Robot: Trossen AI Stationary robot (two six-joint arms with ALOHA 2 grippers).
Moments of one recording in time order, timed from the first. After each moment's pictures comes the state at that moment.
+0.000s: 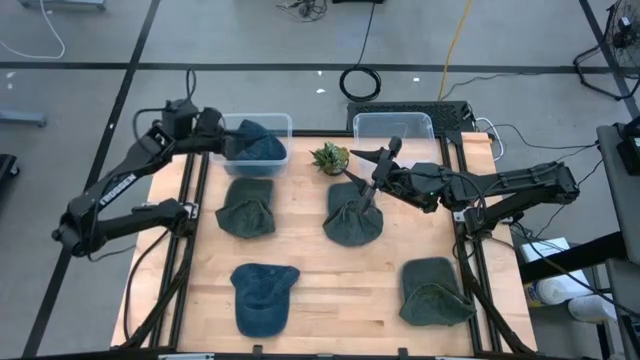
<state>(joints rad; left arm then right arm) 0.88 0.84 0.87 -0.47 0.45 -0.40 0.12 1.25 1.13 0.05 0.62 -0.20</state>
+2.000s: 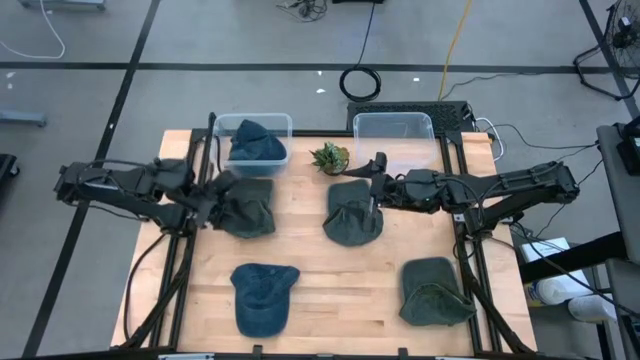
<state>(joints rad) -0.15 0.80 0.87 -0.17 0.31 -1.13 0.14 1.25 1.13 -0.06 0.34 -0.06</state>
